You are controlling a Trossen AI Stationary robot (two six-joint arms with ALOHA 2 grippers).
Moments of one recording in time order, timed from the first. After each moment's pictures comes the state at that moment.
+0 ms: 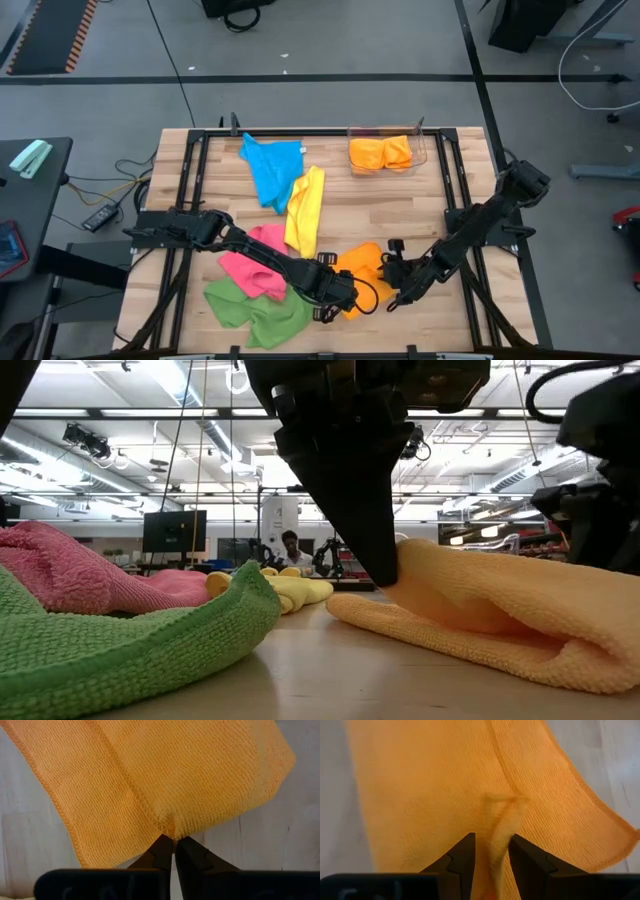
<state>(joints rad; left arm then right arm) -0.42 2.32 1.94 -0.86 -0.19 -0.30 0.71 1.55 0.57 -0.03 0.47 0.47</state>
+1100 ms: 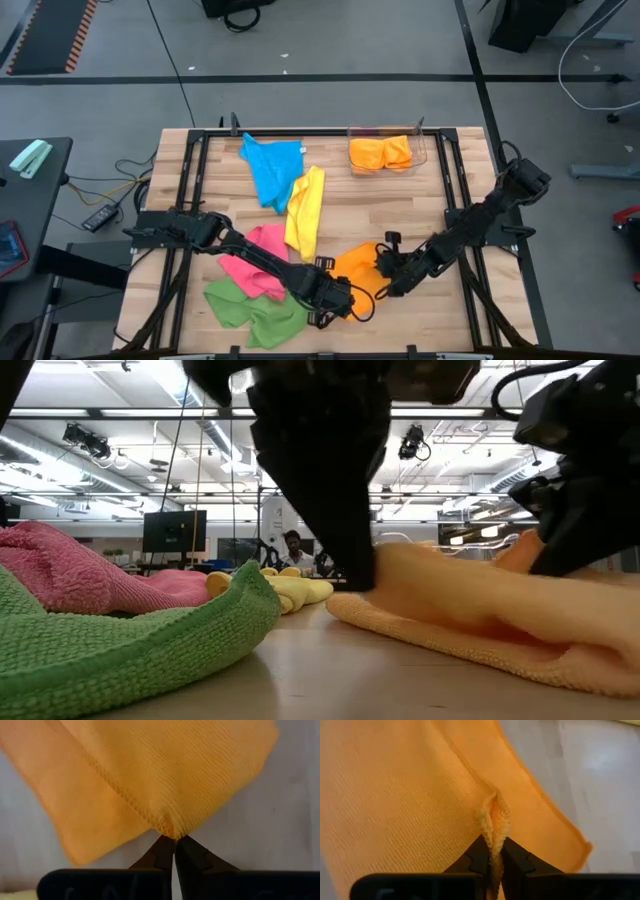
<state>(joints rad) -0.45 2.32 1.94 -0.90 -0.19 -0.28 0.62 1.53 0.62 -0.11 0.49 0.49</state>
